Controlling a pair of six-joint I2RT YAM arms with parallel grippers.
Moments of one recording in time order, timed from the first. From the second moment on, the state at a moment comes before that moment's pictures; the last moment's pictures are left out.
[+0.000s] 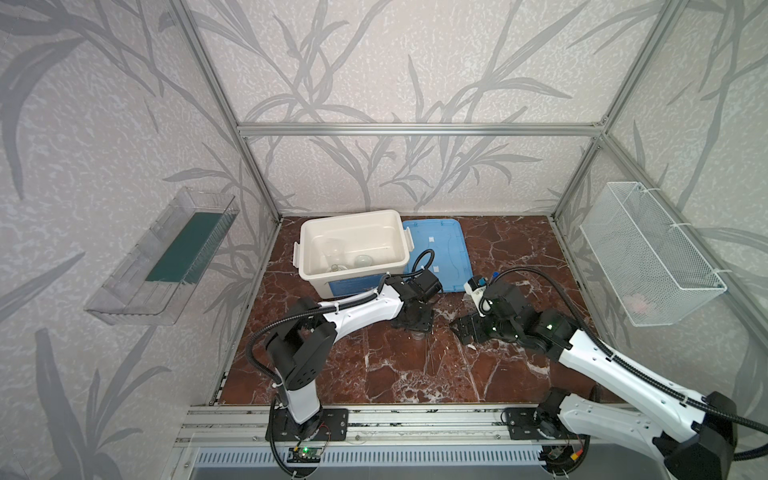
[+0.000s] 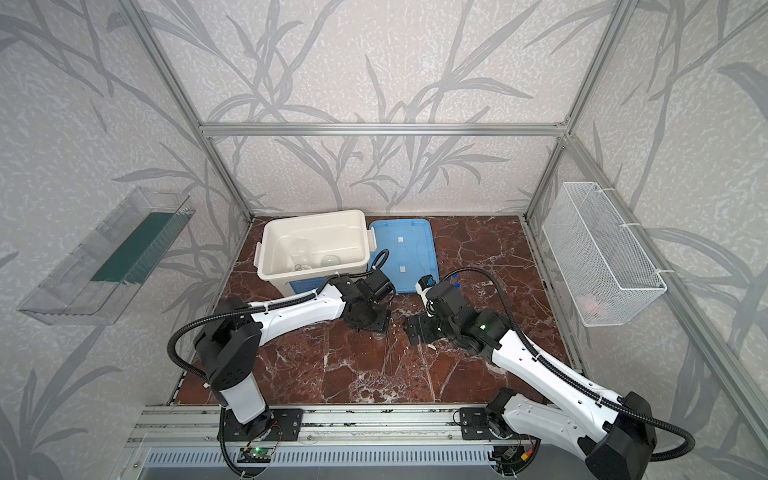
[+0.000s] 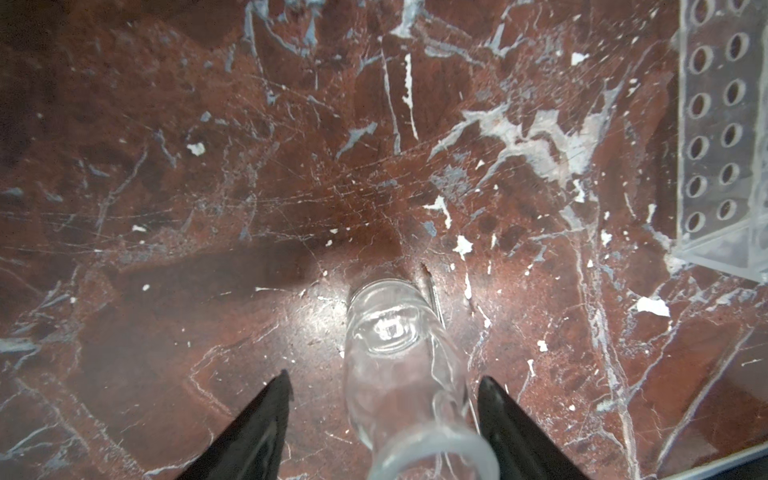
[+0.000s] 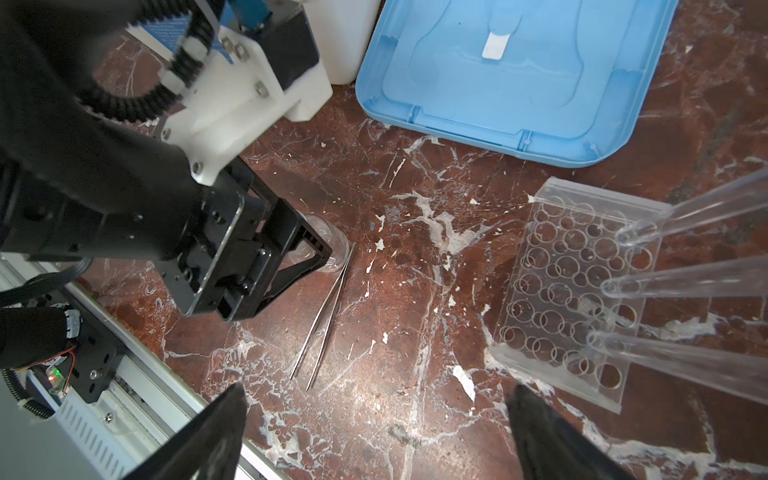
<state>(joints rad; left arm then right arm) -0.85 1.78 1.24 -0.79 -0.01 -0.66 0.75 1.02 0.83 -0.67 -0.03 0.40</state>
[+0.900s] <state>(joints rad) -0.85 1.81 1.24 -0.78 -0.04 -0.66 0.75 1.02 0.82 -0.64 -0.01 0.41</state>
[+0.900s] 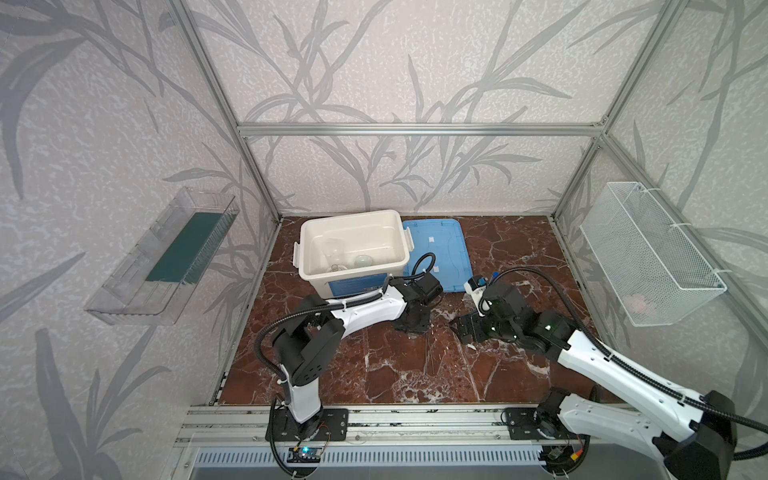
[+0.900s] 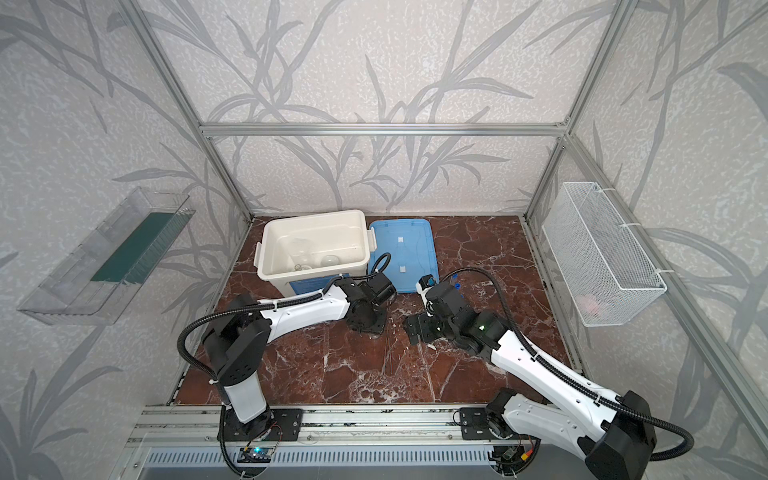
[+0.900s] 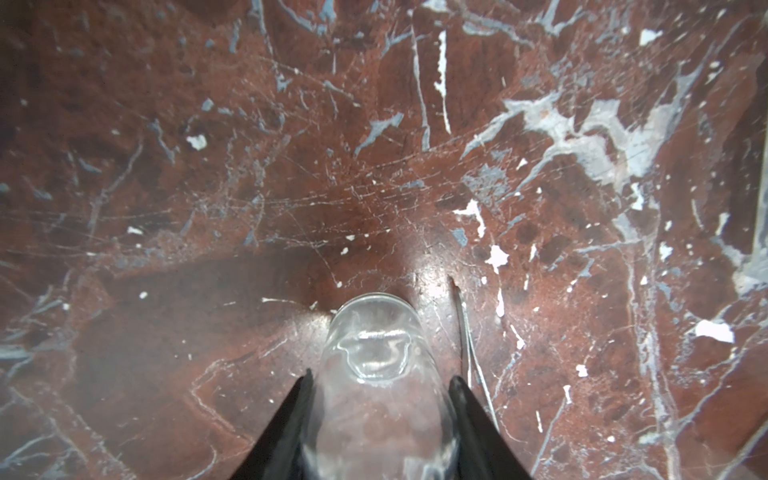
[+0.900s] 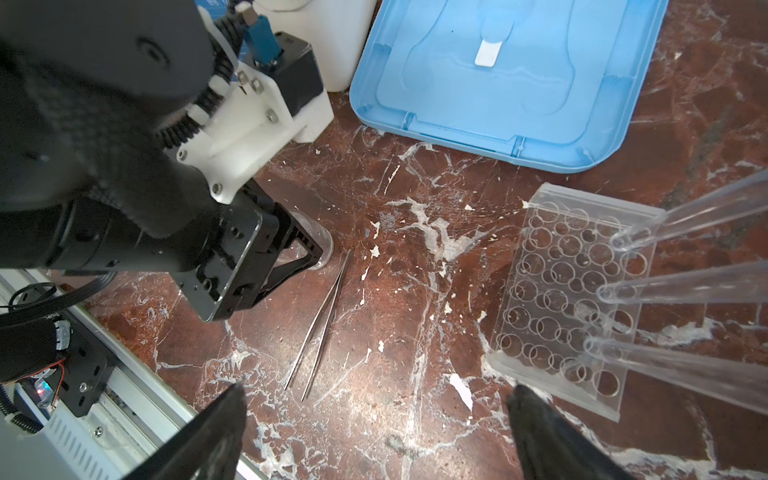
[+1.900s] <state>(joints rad) -0.45 1.61 1.84 -1.15 -0.11 -0.44 0.74 1.35 1.29 -0.50 -0.06 0.37</state>
